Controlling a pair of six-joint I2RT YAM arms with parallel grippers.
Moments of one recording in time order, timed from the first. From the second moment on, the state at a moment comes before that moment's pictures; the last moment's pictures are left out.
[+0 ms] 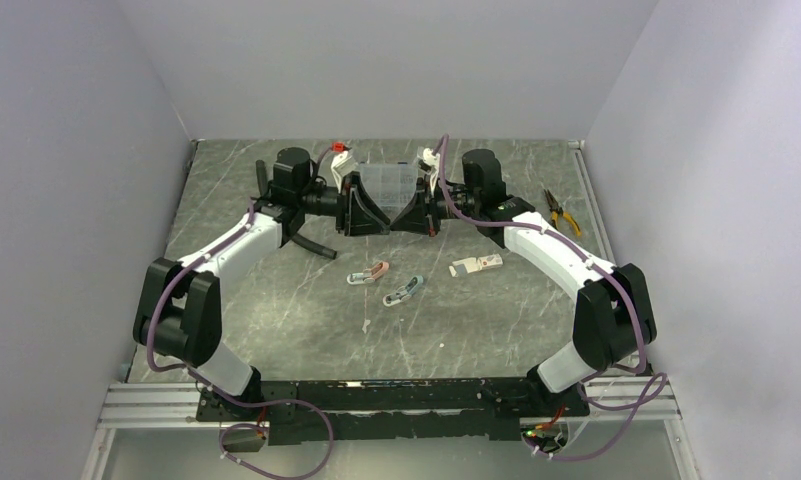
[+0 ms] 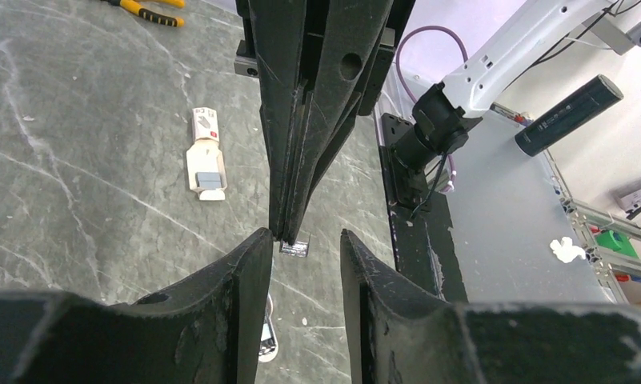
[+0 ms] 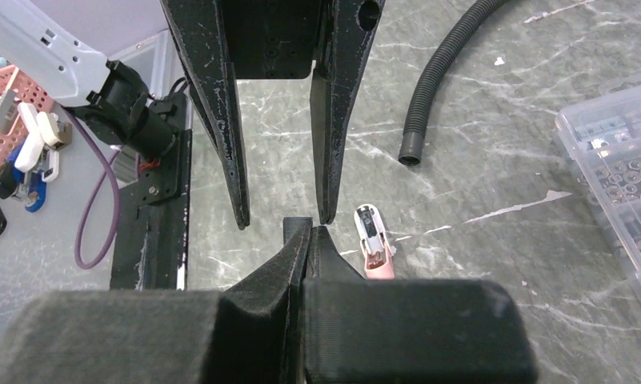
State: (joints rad) left arm -0.36 1.57 1.09 0.22 1.26 -0.18; right arm 0.46 1.53 1.15 -0.02 -1.00 -0.02
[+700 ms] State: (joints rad) left arm -0.37 1.57 1.11 0.14 1.25 -0.11; right arm 0.46 1.53 1.15 -0.05 -1.00 -0.03
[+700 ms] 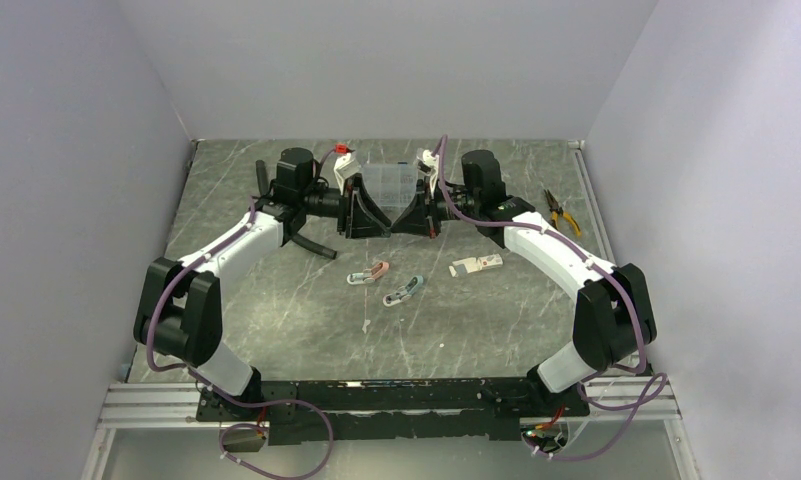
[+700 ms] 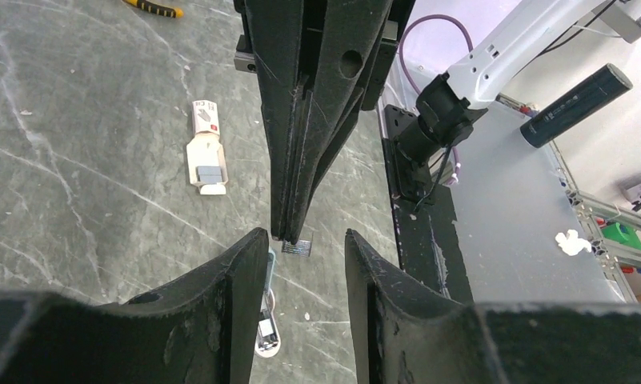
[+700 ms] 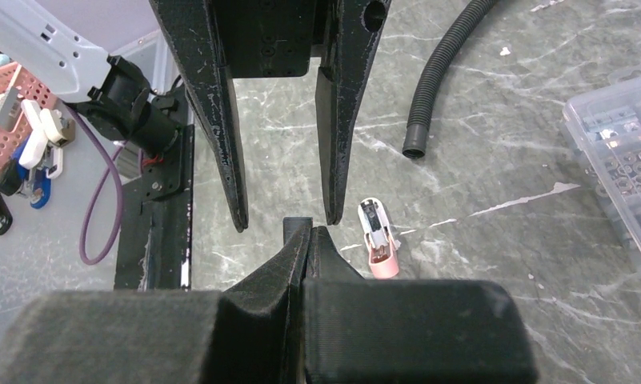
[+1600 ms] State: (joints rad) left arm -0.37 1.58 1.12 0.08 1.23 -0.06; right arm 0.46 1.53 1.15 -0.05 -1.00 -0.03
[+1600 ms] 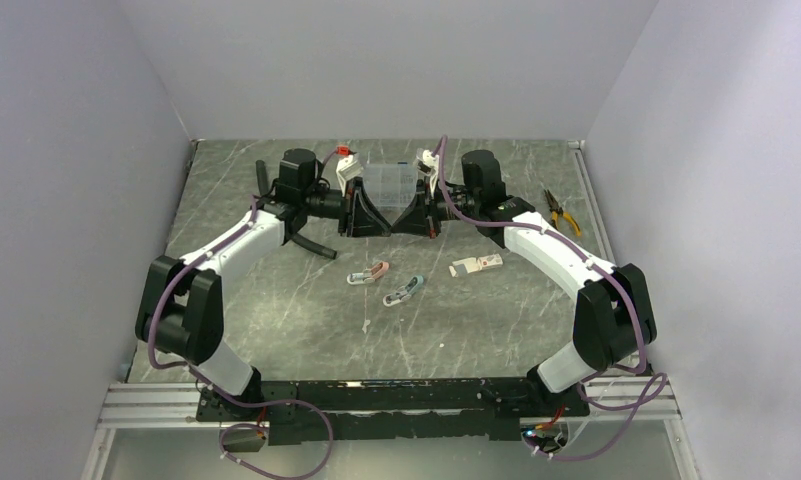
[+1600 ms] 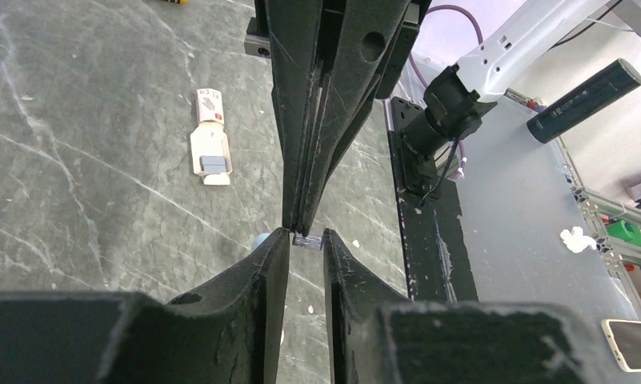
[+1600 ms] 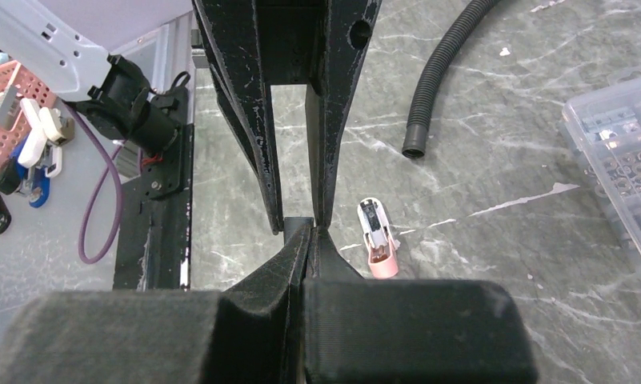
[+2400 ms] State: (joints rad) left arm -0.37 1.60 1.13 0.06 1.25 -0.06; right arm 0.46 1.53 1.15 -0.11 -0.96 -0.07
